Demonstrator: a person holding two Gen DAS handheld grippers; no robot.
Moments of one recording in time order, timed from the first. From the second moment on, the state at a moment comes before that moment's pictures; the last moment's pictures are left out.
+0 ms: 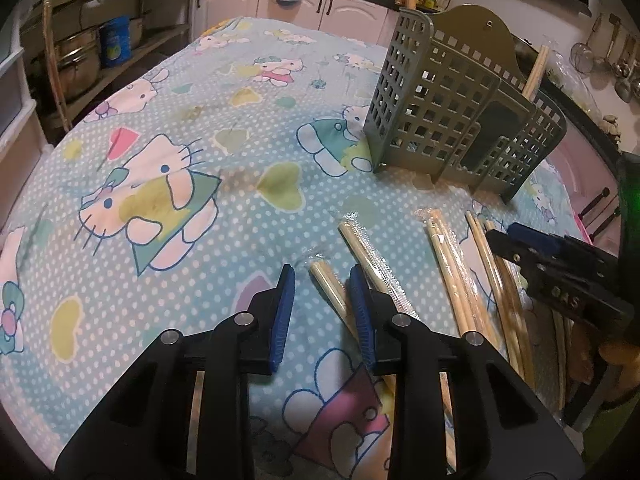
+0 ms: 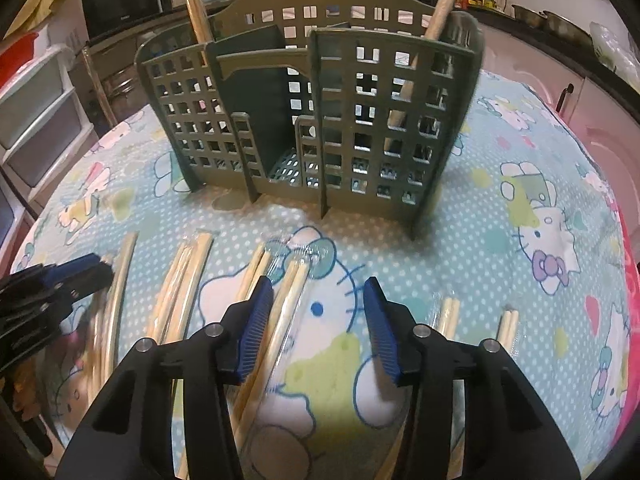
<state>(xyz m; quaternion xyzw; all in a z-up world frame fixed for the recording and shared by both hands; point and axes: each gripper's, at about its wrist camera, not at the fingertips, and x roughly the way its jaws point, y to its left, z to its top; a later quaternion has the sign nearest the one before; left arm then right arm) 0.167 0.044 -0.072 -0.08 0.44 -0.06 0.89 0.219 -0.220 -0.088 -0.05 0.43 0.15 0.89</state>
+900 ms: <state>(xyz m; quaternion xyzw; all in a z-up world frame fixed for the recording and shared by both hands) 0.173 0.039 -0.052 -0.07 0.42 -0.04 0.91 0.225 -0.229 -0.037 0.04 0.38 0.22 0.90</state>
